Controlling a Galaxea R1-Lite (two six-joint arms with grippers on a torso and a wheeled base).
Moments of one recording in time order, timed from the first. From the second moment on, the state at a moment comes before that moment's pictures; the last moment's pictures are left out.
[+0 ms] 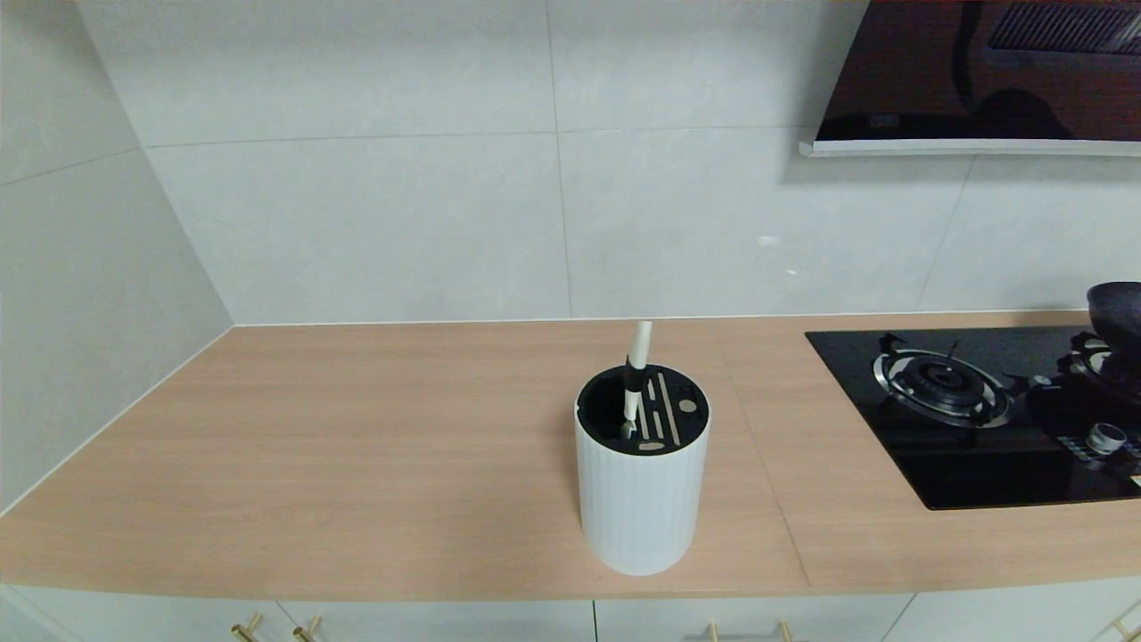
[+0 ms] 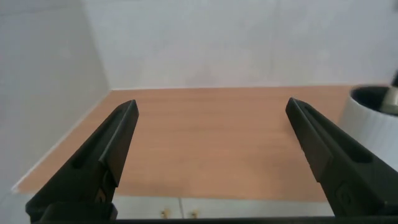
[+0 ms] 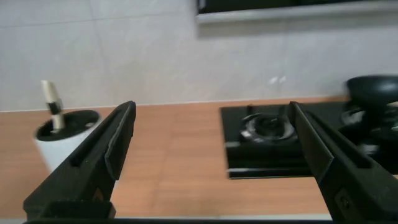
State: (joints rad) left arm -0.17 0.16 -0.40 0.01 0.31 0.09; right arm 0.12 0.15 -0.39 -0.04 -0.13 0.00
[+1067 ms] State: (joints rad) left arm 0.00 0.00 -0.02 0.00 0.10 0.01; right arm 0.00 0.00 -0.01 -0.11 -0.03 -0.02
